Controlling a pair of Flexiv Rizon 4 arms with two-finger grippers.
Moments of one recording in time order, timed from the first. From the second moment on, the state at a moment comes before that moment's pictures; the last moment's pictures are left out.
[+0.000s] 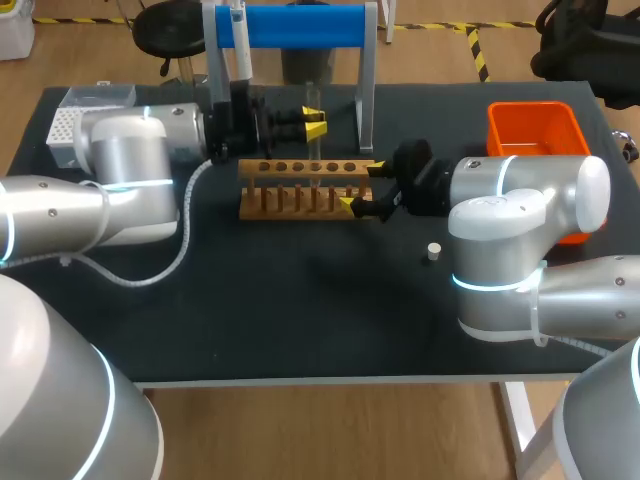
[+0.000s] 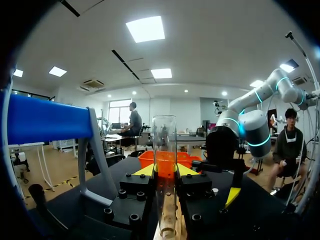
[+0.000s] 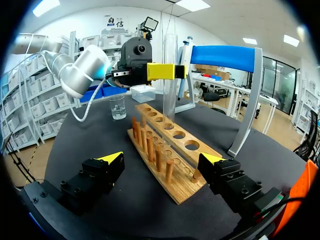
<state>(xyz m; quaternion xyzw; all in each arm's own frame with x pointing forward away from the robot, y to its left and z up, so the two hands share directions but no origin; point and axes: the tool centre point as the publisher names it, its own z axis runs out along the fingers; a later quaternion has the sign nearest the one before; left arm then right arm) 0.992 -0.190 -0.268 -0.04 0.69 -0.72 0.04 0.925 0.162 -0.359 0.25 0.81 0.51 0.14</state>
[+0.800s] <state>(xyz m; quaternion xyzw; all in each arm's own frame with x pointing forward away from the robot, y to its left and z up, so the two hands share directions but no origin) 0.992 -0.191 -0.281 -0.05 0.69 -0.72 0.03 0.925 0.162 -0.359 0.25 0.81 0.51 0.14</state>
